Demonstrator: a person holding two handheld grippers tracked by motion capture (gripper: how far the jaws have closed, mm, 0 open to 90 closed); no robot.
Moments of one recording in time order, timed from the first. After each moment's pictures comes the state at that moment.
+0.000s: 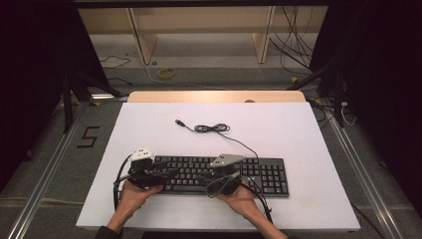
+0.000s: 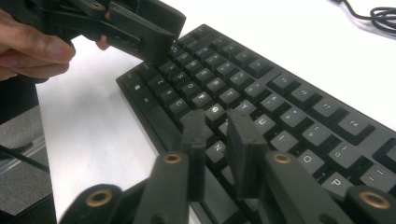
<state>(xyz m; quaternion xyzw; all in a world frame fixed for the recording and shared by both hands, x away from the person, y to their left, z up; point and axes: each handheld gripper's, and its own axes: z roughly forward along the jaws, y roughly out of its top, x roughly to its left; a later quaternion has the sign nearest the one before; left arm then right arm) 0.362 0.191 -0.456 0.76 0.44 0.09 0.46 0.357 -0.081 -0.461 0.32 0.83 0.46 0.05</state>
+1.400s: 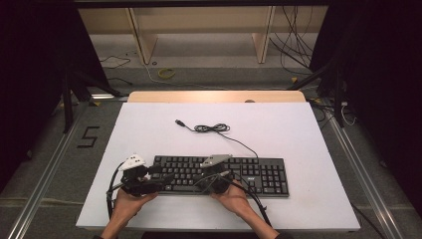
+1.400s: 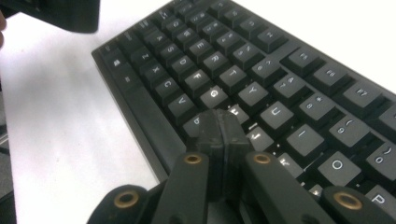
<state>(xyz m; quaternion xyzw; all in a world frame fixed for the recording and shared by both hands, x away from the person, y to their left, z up) 0.341 0.204 -0.459 0.75 0.44 0.10 0.49 0.369 -0.058 -0.479 0.32 0.86 0.40 0.04</state>
